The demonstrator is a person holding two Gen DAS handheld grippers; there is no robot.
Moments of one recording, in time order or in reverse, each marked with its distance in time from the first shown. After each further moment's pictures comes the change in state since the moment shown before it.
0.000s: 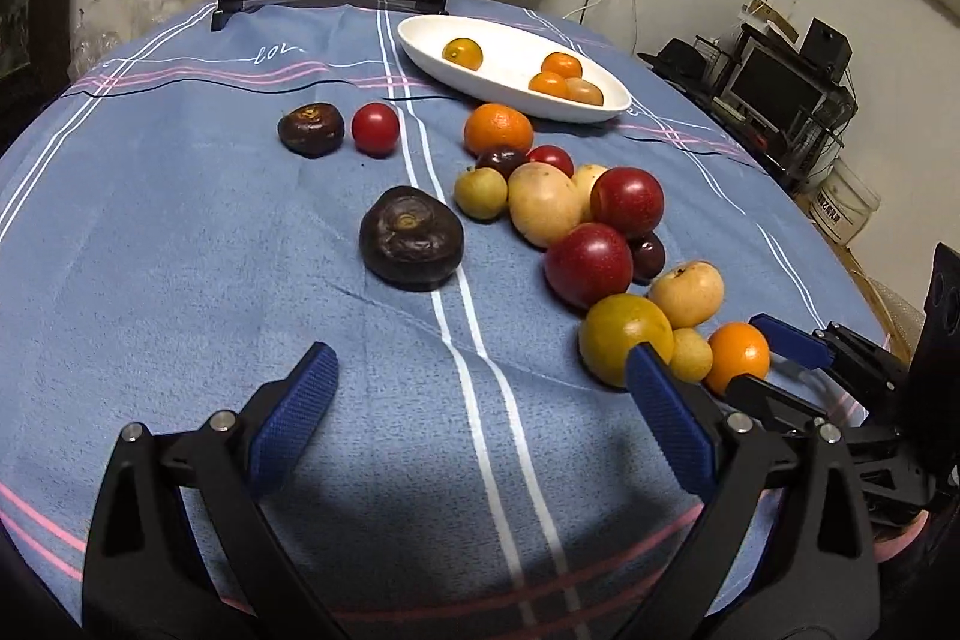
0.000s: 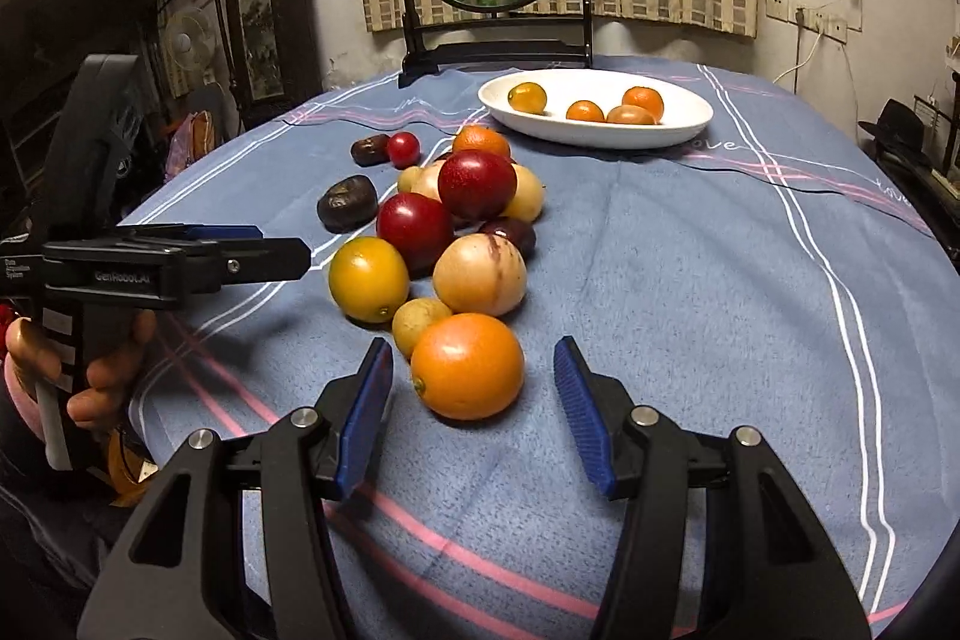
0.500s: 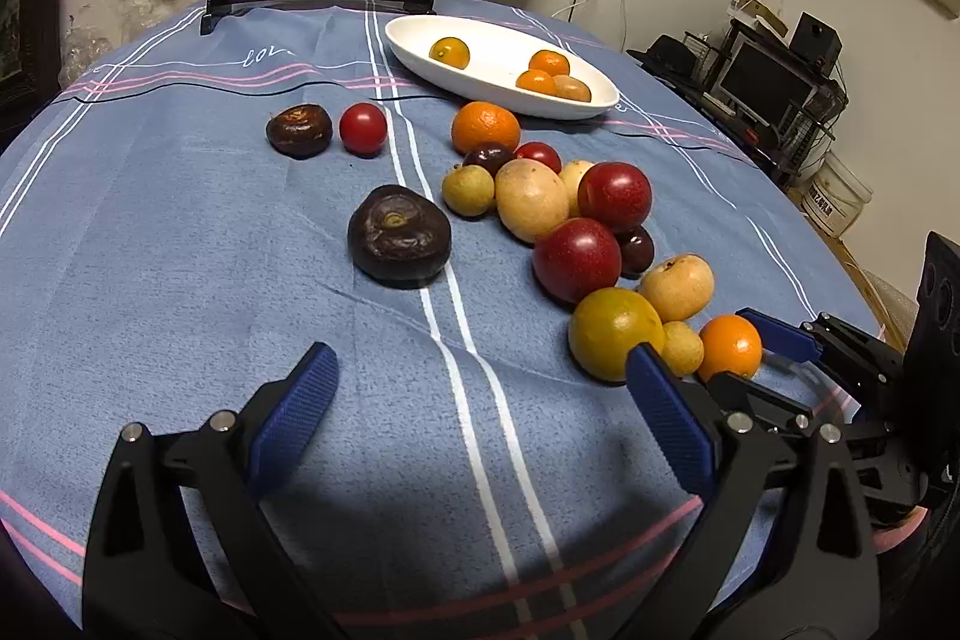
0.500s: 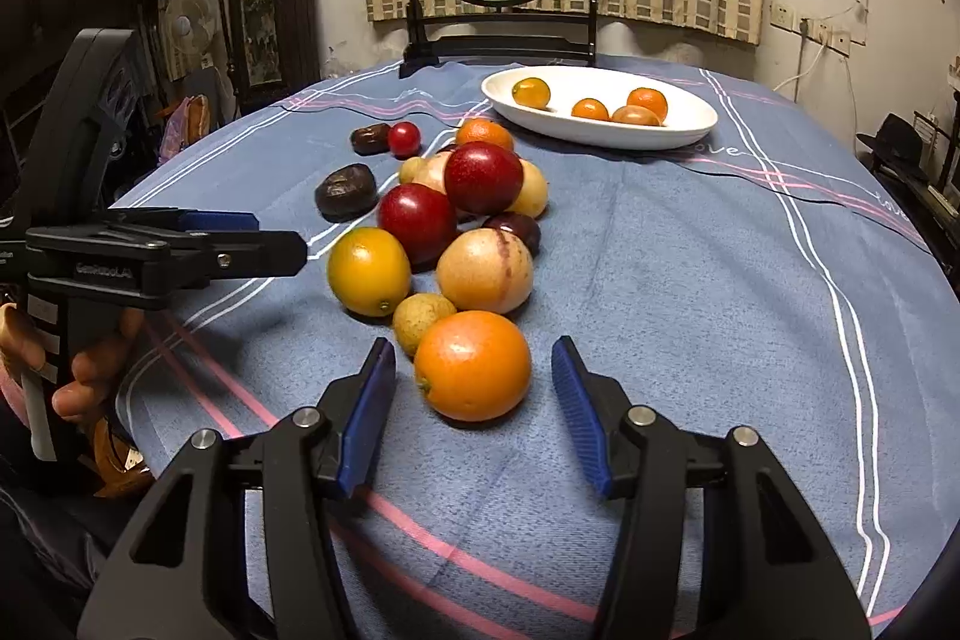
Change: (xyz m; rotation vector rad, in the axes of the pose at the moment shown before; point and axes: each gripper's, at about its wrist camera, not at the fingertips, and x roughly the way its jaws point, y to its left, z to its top) left arm 0.000 -0.002 0.000 0.017 -0.002 -0.020; right arm 0.003 0.006 0.000 -0.036 0.007 -0.011
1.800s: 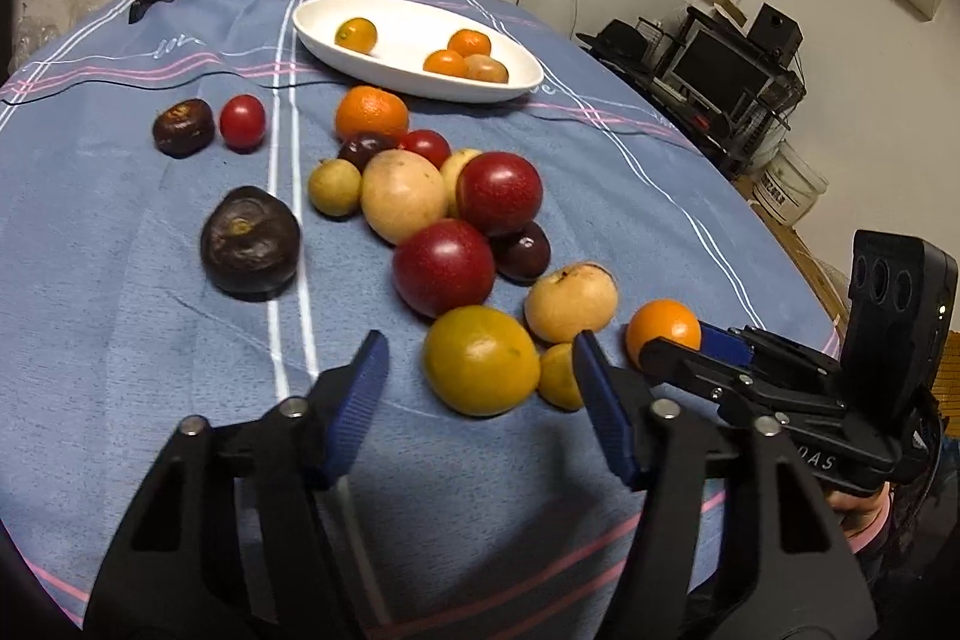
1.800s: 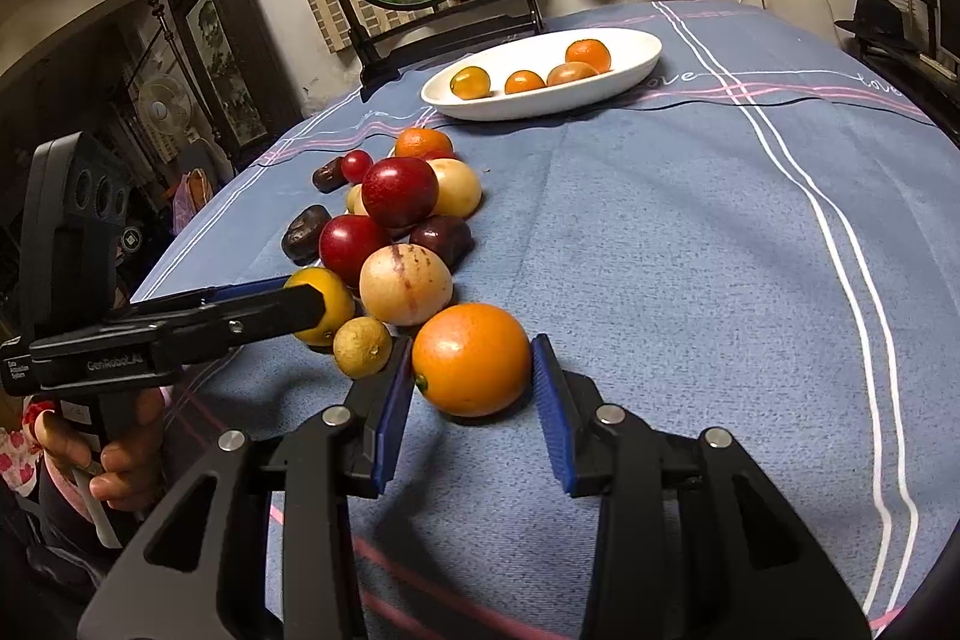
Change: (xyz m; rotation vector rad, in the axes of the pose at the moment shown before) left arm 0.023 -0.042 0.009 0.010 0.056 -0.135; right arm -0.002 -0.053 -0.003 0.270 0.020 0.090
